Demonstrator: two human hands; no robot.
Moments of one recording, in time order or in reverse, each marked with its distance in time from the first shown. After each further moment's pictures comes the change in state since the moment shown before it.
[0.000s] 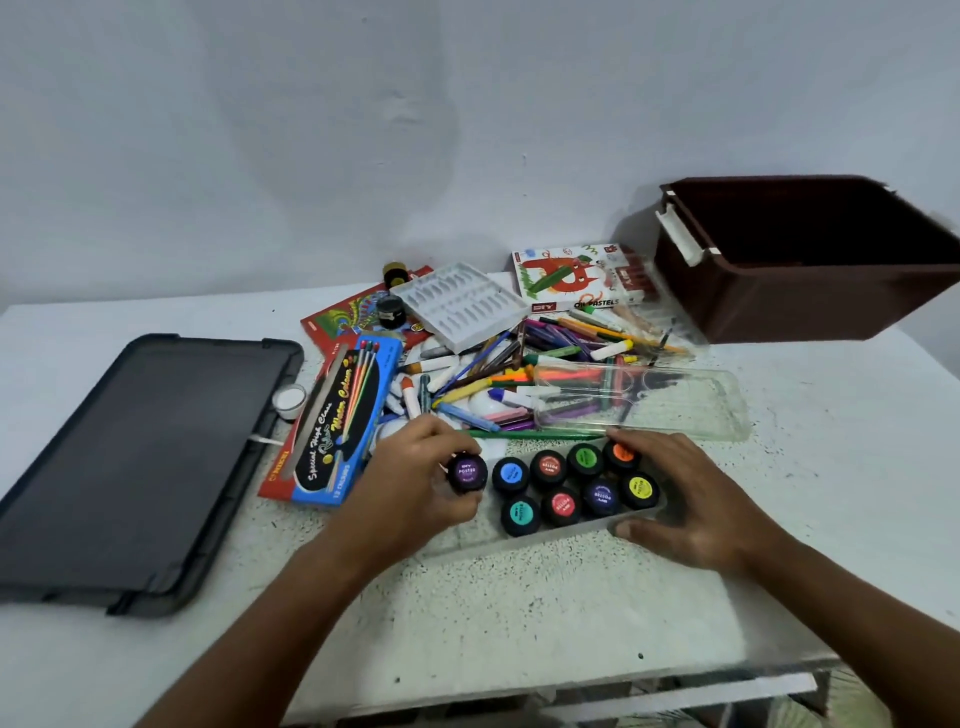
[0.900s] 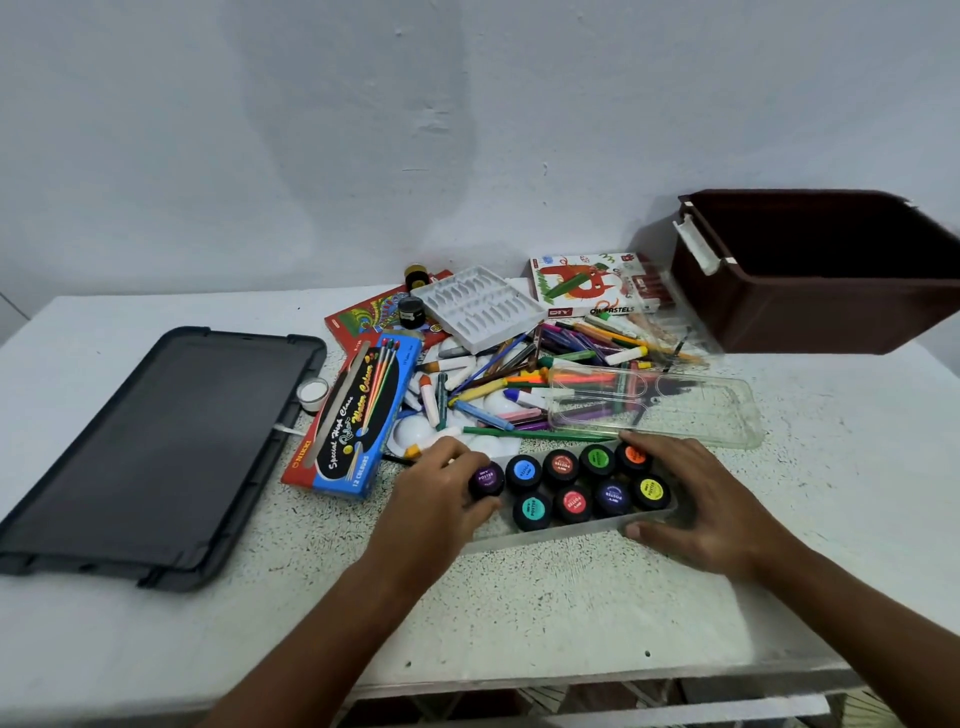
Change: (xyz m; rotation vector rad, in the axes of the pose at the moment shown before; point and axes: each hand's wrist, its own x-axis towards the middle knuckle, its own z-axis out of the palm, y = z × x) left_hand -0.019 -0.003 0.033 0.134 0.147 -0.007; right_hand 0.000 0.000 0.000 -0.018 0.012 -0.010
